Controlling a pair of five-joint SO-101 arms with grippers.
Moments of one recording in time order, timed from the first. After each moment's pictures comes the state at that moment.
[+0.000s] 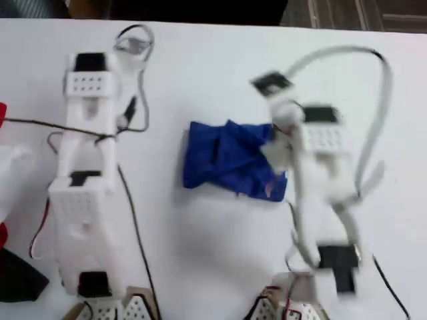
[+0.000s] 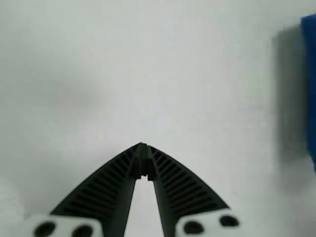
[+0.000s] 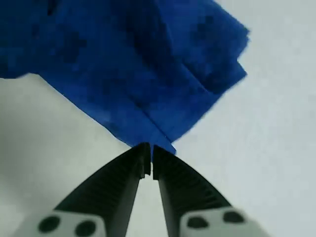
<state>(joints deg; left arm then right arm) -12.4 39.5 -40.7 97.2 -17.5 -8.4 3.0 2.1 88.4 29.3</state>
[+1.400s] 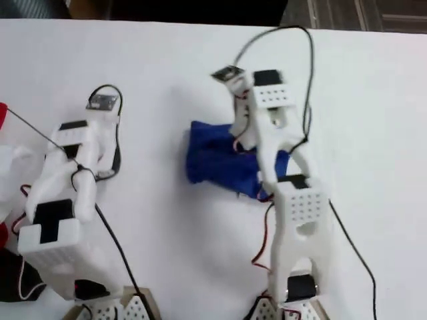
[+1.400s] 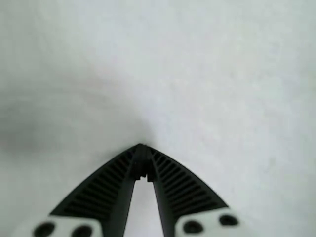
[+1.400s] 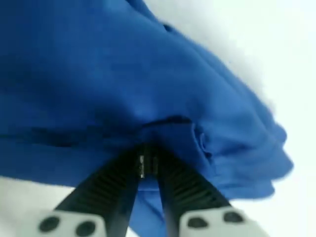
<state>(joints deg) -18.1 14.6 22.8 58.9 -12.5 -10.9 40.0 -33.8 97.6 29.1</state>
